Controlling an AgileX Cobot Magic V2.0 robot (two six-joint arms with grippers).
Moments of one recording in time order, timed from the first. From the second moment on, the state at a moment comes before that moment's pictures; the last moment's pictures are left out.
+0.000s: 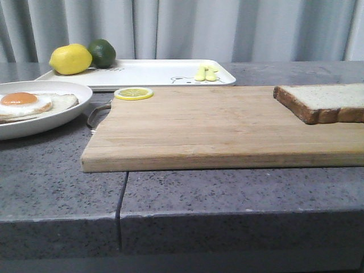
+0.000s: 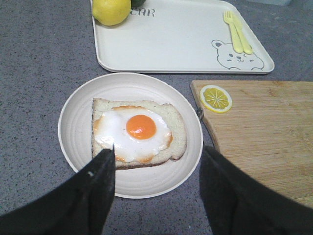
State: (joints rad) left arm 0.00 0.71 -0.89 -0.36 0.84 0.09; right arm -0.46 1.51 -0.62 1.58 0.83 -1.11
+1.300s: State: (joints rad) left arm 0.00 0.71 -0.89 -0.36 0.84 0.09; right arm 0.43 1.24 -0.89 1.80 0.22 -0.89
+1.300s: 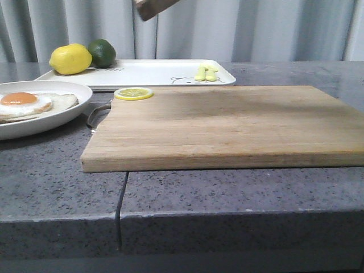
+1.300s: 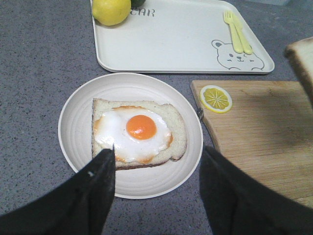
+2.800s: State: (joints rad) left arm 0.00 0.71 -0.89 -0.36 0.84 0.09; right arm 0.80 1.90 -1.39 1.83 0.03 -0.74
